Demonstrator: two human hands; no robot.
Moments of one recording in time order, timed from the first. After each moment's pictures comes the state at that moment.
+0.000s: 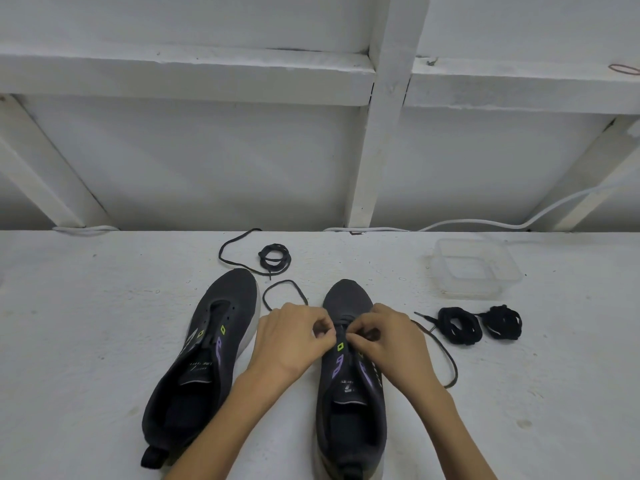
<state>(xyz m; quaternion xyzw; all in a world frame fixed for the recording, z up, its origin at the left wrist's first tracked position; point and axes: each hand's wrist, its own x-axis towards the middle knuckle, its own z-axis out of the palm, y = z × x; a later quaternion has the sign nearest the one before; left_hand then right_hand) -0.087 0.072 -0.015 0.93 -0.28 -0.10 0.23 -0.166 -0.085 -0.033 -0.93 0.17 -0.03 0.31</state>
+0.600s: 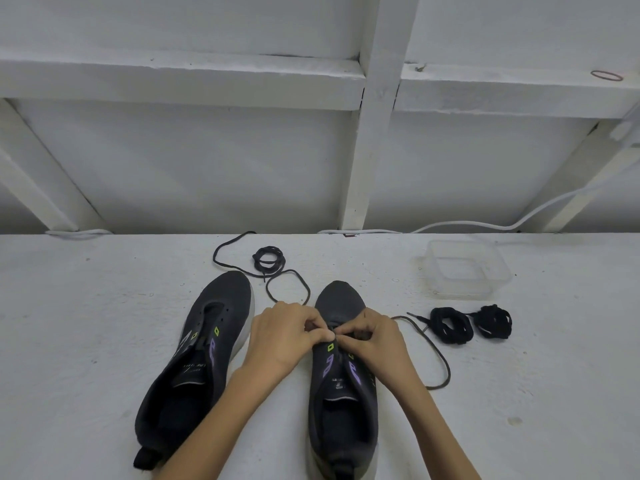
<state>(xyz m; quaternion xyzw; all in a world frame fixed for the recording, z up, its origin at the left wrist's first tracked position) -0.079 0.068 -0.016 0.93 -0.27 -0.13 0.23 -0.162 -0.083 -0.054 -0.84 0.20 -0.05 0.50</state>
